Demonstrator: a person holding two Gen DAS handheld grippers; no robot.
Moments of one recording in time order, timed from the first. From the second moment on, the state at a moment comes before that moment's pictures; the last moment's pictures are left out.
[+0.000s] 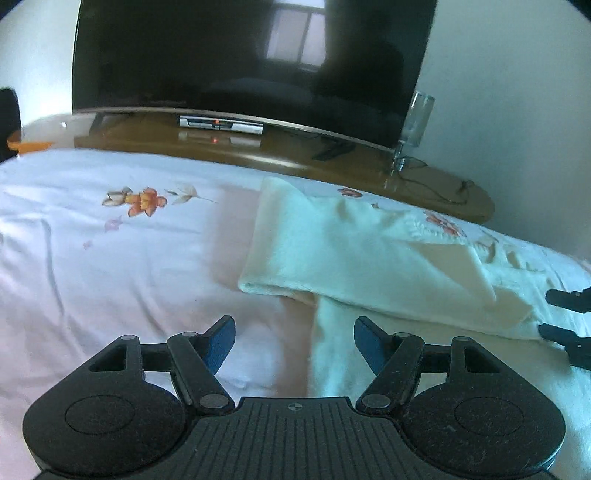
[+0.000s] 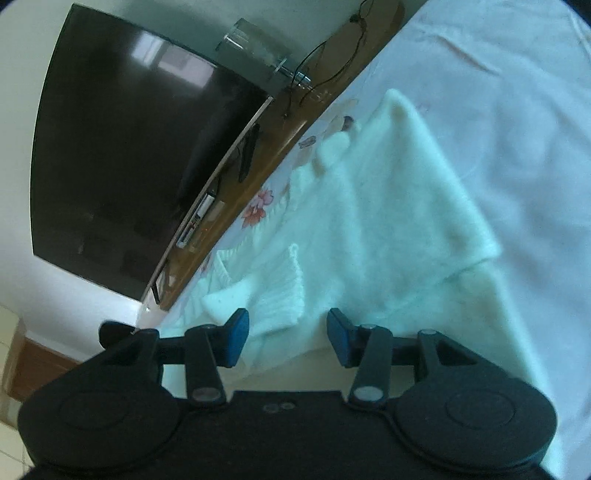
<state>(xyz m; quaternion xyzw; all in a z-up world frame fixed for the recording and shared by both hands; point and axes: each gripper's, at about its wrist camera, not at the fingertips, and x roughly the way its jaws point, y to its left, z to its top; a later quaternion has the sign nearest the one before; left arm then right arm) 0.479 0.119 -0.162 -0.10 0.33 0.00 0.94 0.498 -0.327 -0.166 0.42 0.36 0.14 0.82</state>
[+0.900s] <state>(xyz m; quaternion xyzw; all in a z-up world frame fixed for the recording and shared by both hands) 0.522 0.109 -0.177 -0.05 0.33 0.00 0.94 0.504 -0.319 -0.104 0.23 0.29 0.12 0.92</state>
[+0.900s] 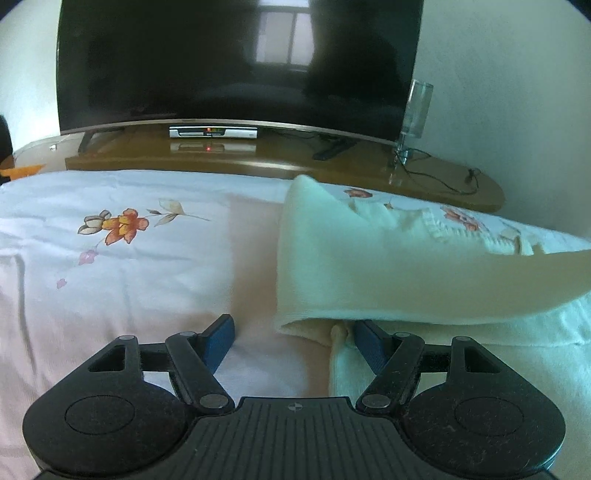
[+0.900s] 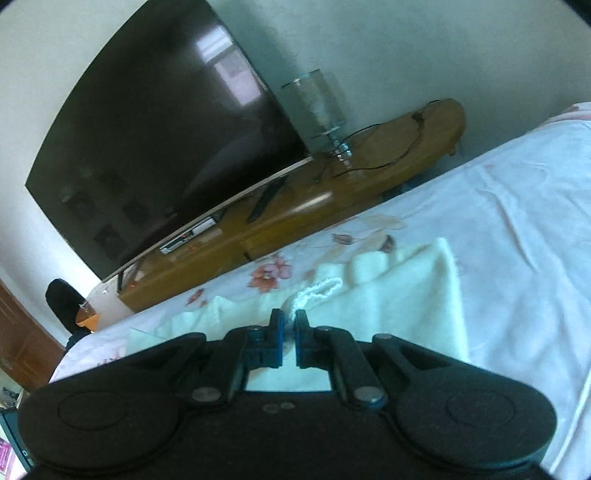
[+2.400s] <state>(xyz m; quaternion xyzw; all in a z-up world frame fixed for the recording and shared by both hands) 0.492 0.125 -0.142 -0.08 0.28 -0.04 0.96 0.463 -0.375 -0.127 0.18 0.30 0.05 0.94</state>
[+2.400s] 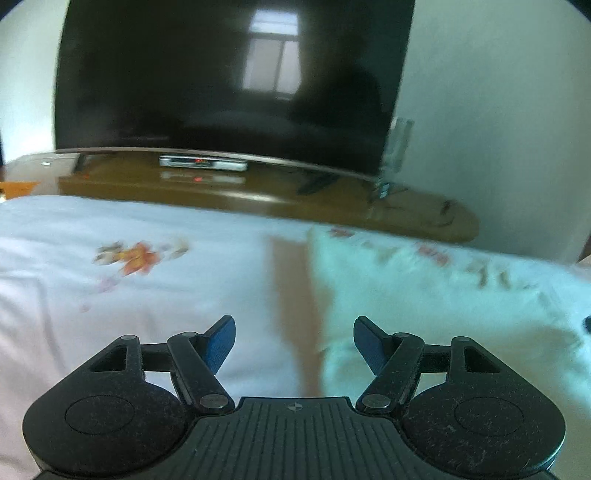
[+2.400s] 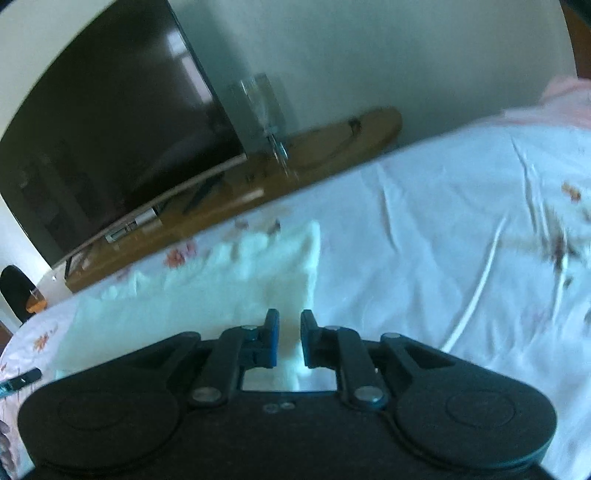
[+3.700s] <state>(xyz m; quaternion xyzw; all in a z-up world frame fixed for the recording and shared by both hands) 0.617 0.077 -0.162 0.08 0.31 -0.08 0.95 0.516 -0.363 -0.136 0.10 0.29 0.04 0.95</state>
